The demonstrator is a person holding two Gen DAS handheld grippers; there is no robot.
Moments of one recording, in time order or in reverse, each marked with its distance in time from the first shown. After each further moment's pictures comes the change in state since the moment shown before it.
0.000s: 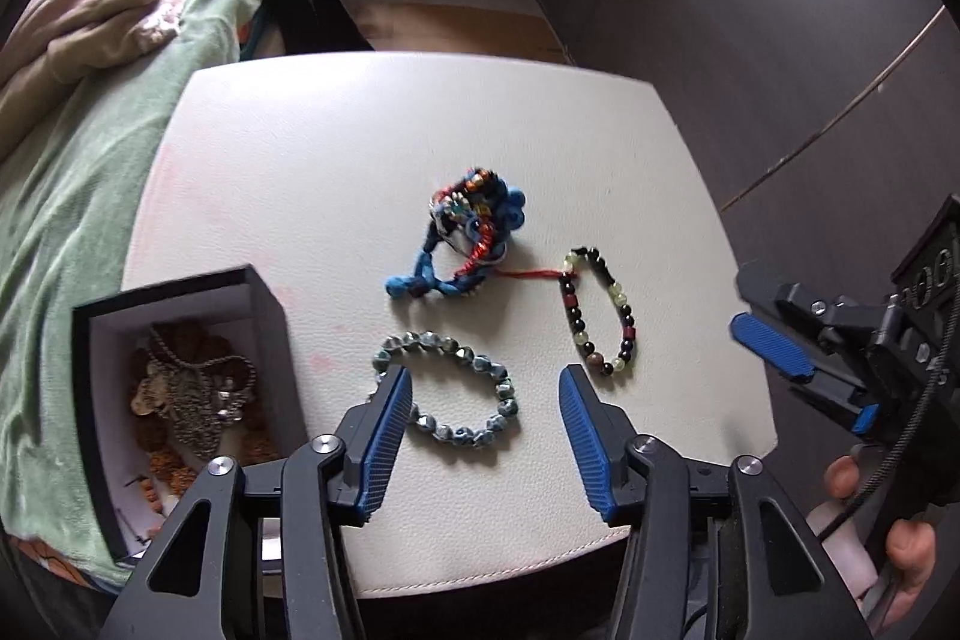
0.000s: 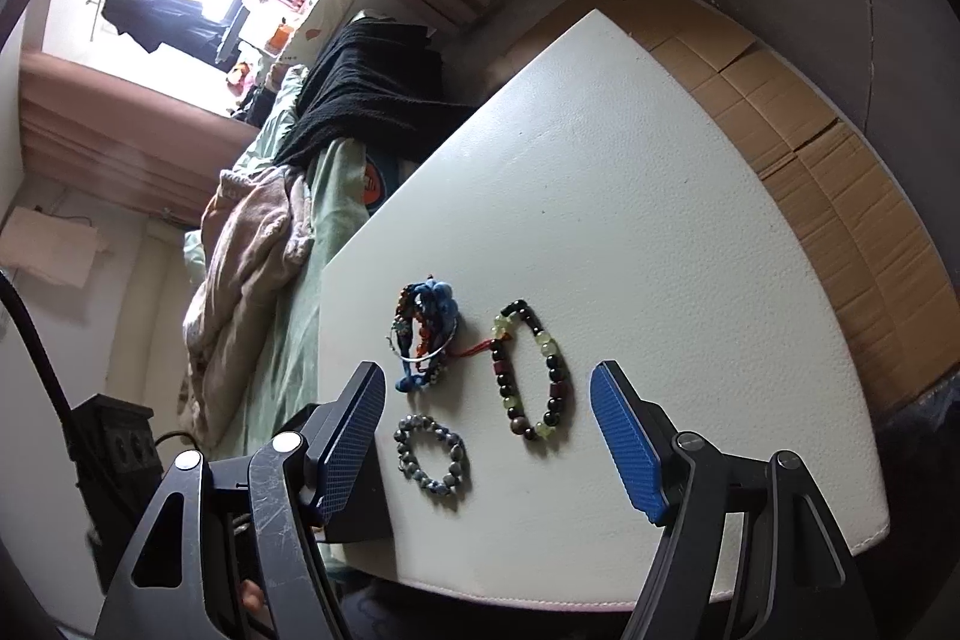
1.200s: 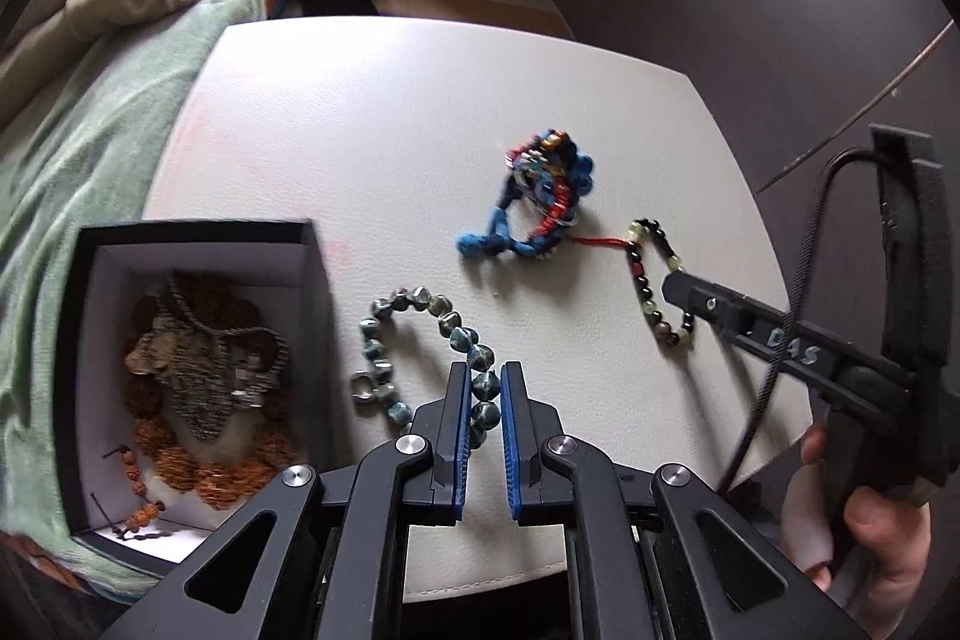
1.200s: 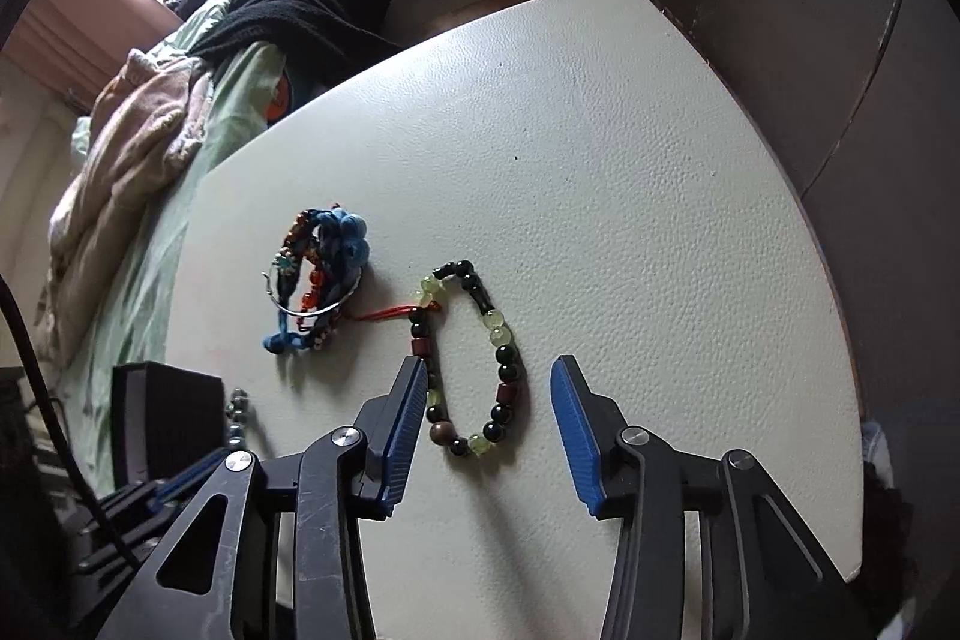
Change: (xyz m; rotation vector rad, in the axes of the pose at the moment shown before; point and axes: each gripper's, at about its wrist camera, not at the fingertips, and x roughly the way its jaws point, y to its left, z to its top) left arm 0.002 0.046 -0.020 -0.034 -0.021 0.000; right arm 0.060 0.027 -0.013 -0.249 0.092 -0.384
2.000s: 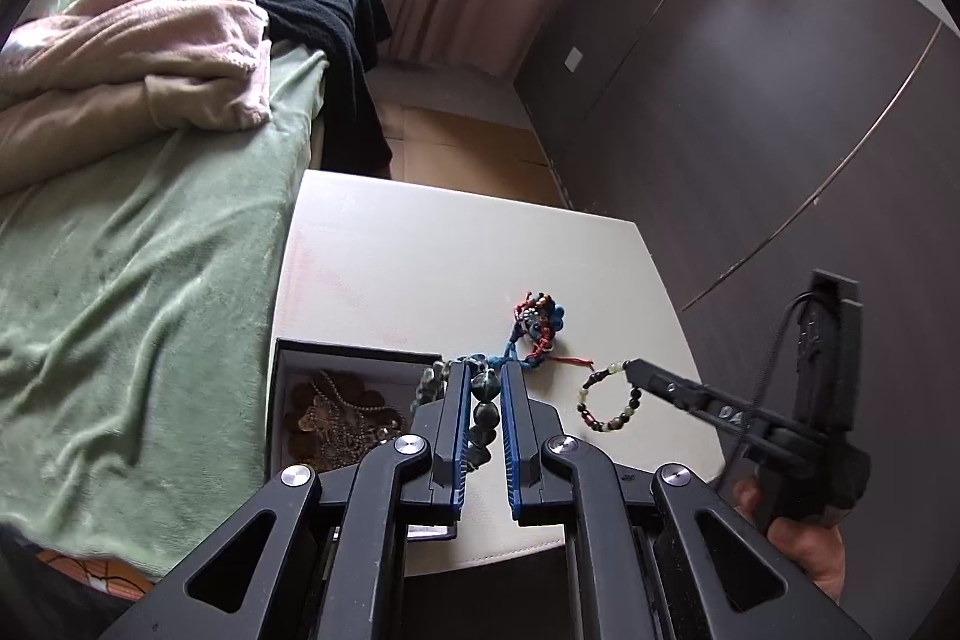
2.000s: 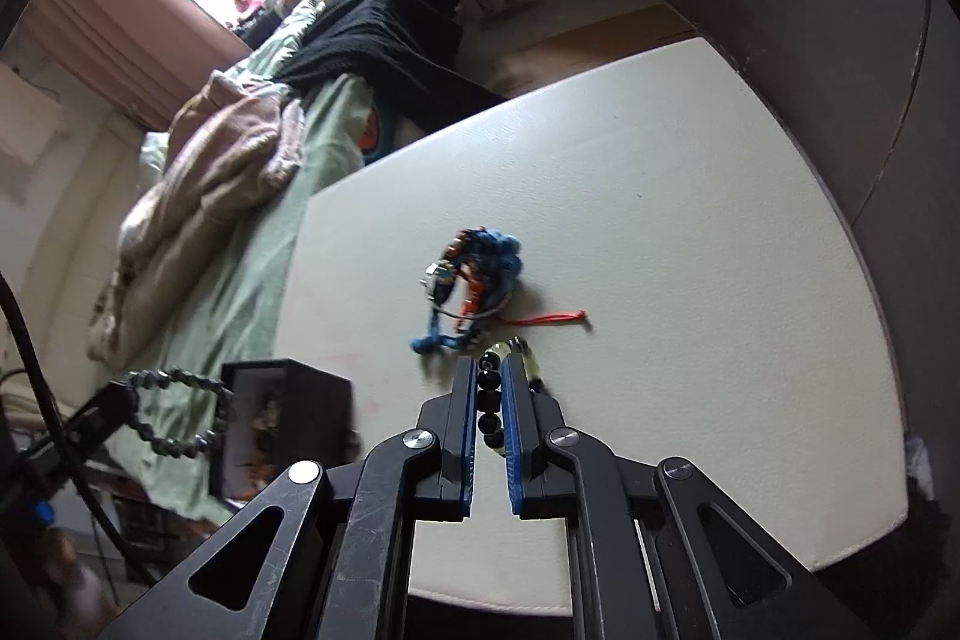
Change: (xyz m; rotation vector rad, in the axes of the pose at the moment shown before) left arm -0.125 0.046 0.008 -0.039 -0.247 -0.133; right arm -0.070 0.028 -0.019 0.001 -0.110 0.213
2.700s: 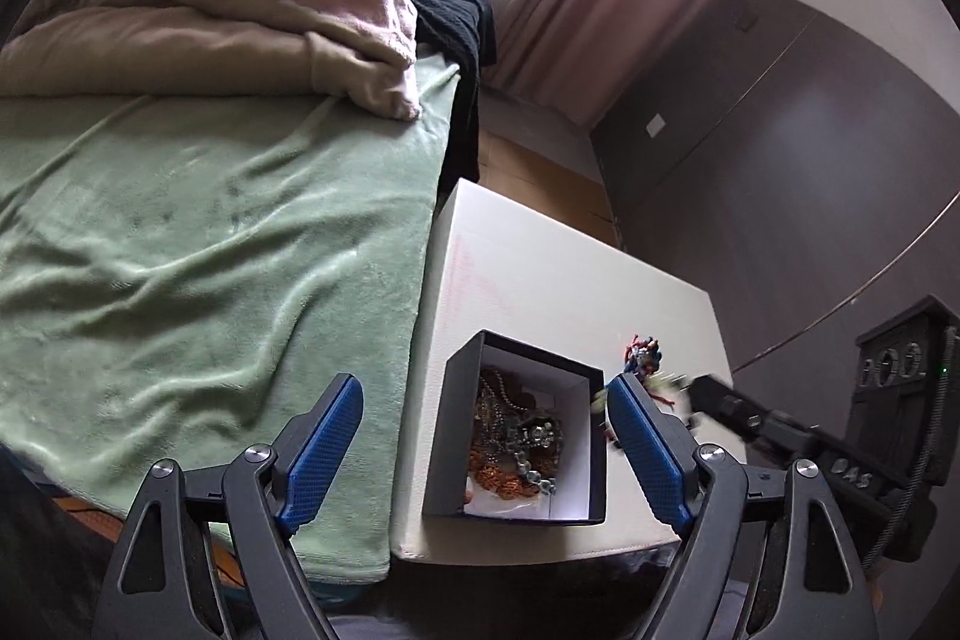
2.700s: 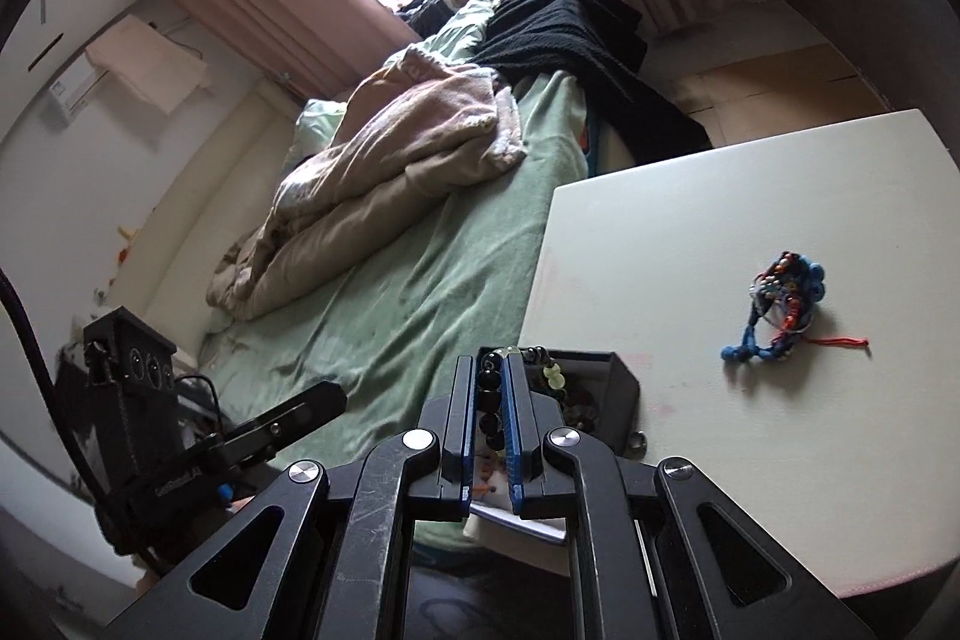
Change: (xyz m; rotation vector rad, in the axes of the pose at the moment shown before) left arm -0.047 0.105 -0.022 -0.211 -0.108 0.053; right arm 0.013 0.144 -0.020 -0.188 0.014 0.302
